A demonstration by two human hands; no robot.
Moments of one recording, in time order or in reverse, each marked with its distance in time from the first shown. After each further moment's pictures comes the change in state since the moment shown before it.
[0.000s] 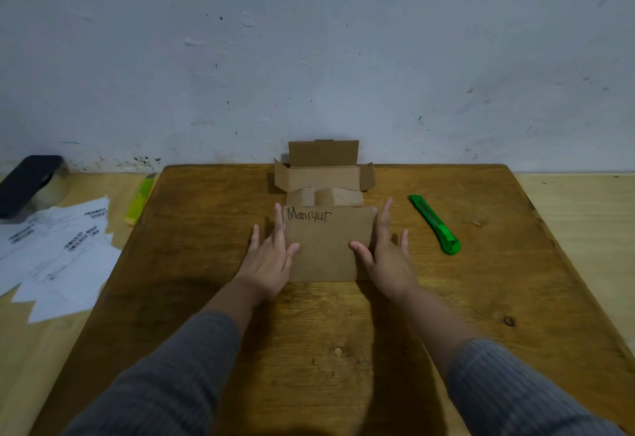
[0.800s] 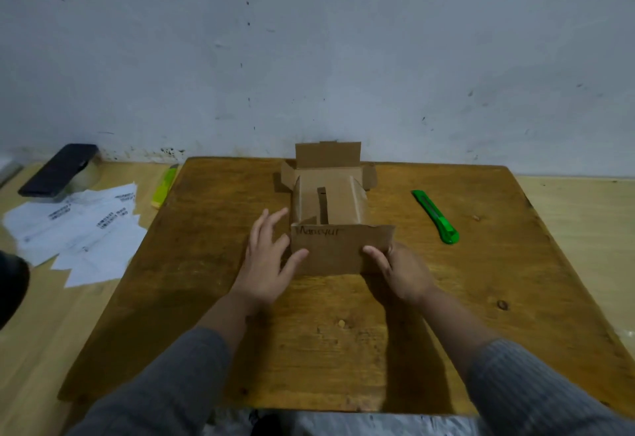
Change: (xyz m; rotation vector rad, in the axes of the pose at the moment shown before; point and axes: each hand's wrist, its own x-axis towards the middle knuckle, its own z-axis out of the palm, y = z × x) left_hand -0.062 -0.017 0.008 -0.054 0.261 0.159; right_hand -0.040 0.020 -0.010 -0.112 -0.058 -0.085
